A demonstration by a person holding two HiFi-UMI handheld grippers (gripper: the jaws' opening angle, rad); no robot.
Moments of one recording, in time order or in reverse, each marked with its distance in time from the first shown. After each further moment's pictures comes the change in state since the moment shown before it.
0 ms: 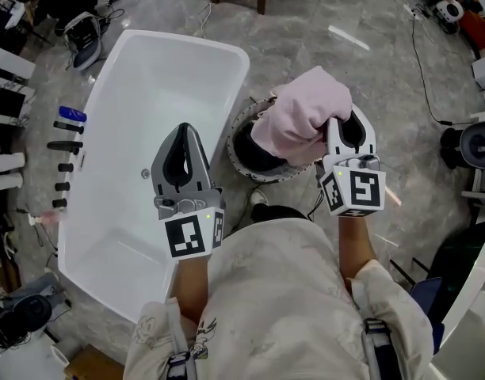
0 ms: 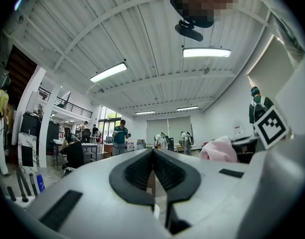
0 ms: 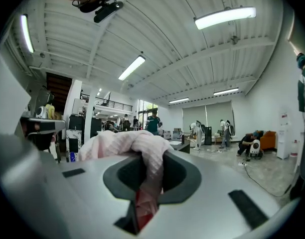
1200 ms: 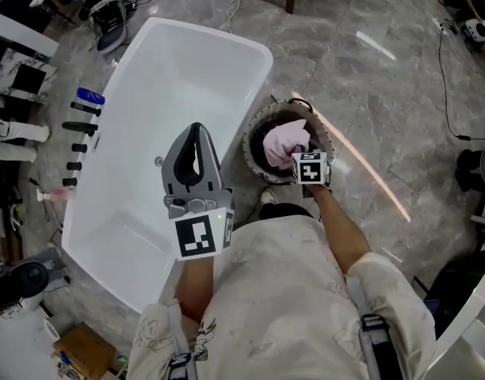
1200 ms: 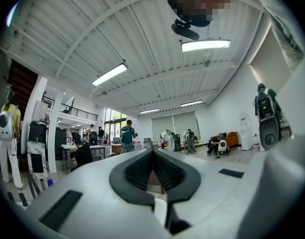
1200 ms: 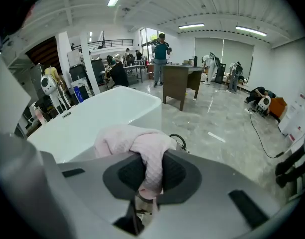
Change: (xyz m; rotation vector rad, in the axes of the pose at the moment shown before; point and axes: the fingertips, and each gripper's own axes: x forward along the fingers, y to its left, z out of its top) left arm -0.002 -0.003 -0.005 0.065 0.025 0.080; right arm 0.027 0.045 -0.372 0.021 0.826 0.131
